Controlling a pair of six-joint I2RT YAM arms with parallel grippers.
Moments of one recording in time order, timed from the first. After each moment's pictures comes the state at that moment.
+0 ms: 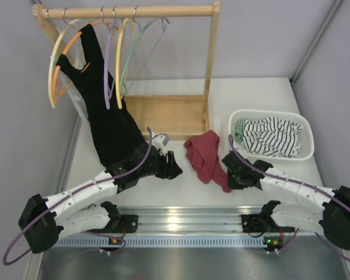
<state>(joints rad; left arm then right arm) -0.85 1.02 0.62 -0.19 0.09 -0.63 0.78 1.07 0.53 -0.66 0.19 0.75</state>
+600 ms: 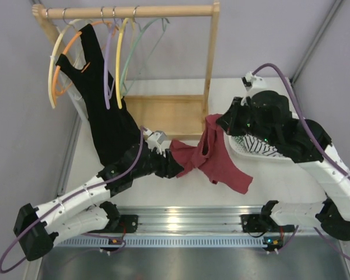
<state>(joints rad) -0.85 0.91 0.62 -0.14 0.15 -0.65 0.87 1.13 1.67 -0.97 0.26 0.59</state>
